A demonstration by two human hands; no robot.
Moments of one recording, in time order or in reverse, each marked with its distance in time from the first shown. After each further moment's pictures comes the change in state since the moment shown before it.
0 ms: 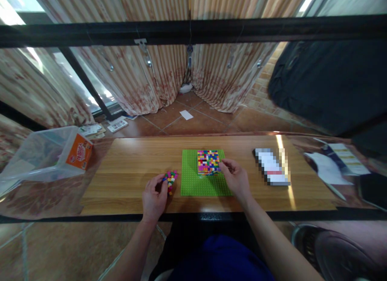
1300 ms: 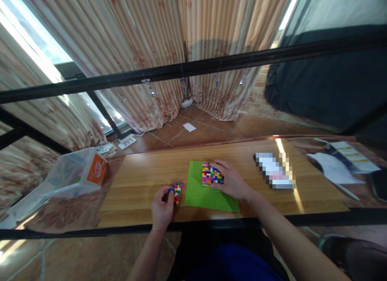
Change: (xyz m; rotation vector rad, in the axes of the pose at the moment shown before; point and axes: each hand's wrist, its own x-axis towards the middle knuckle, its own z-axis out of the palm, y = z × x) left_hand -0.002 -0.008 0.000 -0.134 0.002 -0.068; right_hand 0.016 -0.011 -0.007 -0.567 -0.412 -0.532
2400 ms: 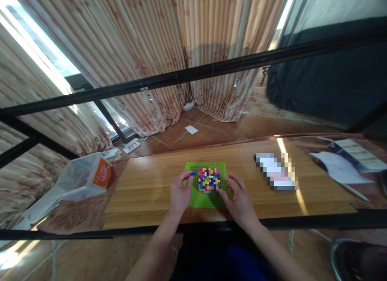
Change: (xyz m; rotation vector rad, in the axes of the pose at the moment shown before) left_hand 0.036 0.080 0.048 -0.150 -0.138 0.092; right_hand -0.056 -0.028 0.025 0.092 0.390 0.314
